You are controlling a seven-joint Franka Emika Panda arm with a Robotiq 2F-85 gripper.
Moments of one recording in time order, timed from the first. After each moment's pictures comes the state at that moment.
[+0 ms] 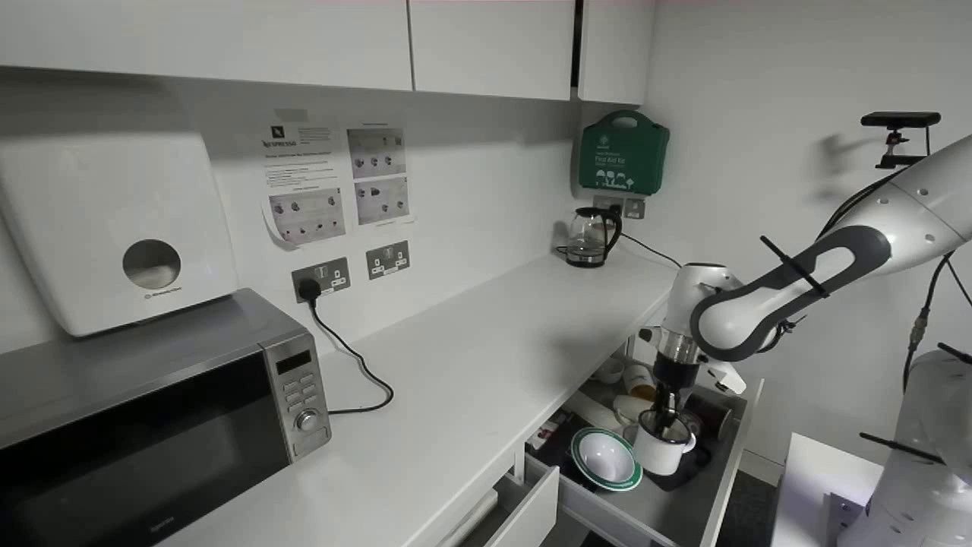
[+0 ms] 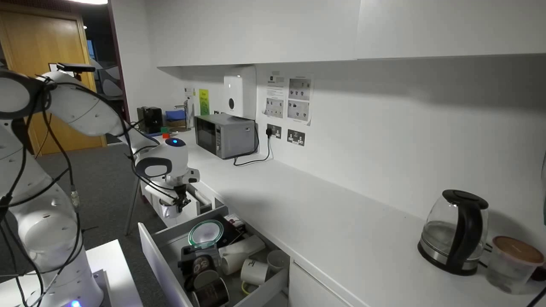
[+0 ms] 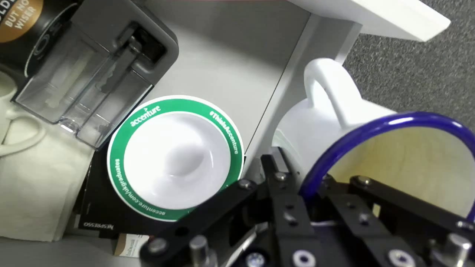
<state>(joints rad) 0.10 -0.30 0.09 -2.77 0.44 2.52 -0.56</state>
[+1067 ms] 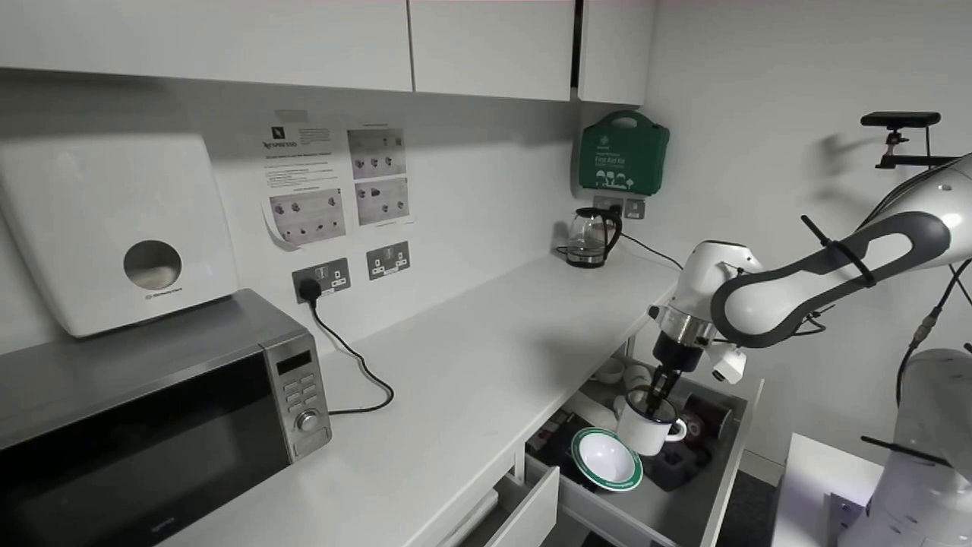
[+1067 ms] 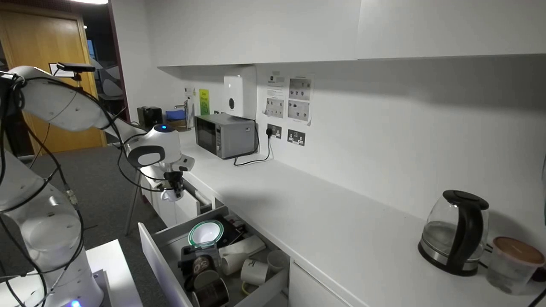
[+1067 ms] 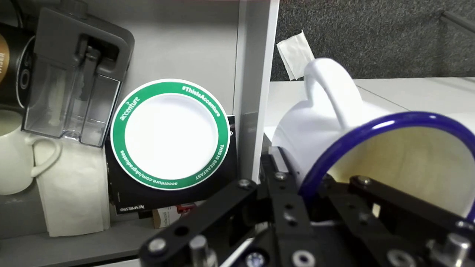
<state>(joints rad) 0.18 -0.44 0.08 -2.77 0.43 2.52 -0.13</state>
